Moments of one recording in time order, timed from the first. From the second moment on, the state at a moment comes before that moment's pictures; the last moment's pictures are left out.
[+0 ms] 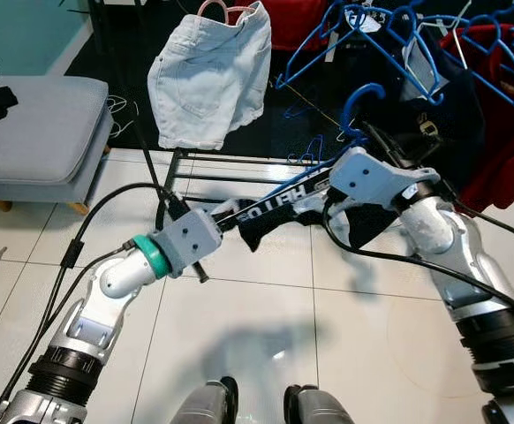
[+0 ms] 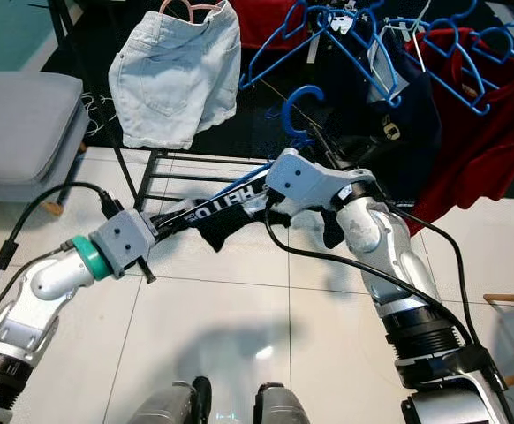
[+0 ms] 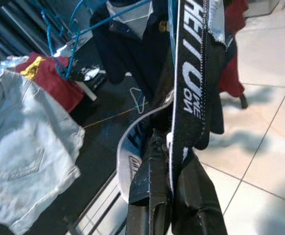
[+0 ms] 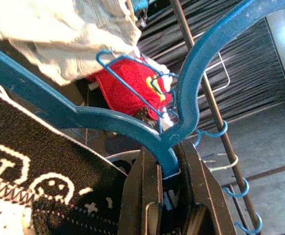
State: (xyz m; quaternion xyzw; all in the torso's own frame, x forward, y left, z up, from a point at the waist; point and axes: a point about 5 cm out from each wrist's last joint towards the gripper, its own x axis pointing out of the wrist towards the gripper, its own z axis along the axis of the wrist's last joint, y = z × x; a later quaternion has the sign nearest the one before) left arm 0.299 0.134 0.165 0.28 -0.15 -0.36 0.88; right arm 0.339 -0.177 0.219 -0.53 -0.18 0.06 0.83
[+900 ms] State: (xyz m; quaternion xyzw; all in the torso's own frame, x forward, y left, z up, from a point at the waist) left arm 0.307 0.109 0.202 0.23 -0.18 -0.39 0.87; right arm 0.302 -0.103 0.212 -0.45 -0.29 0.30 0.79
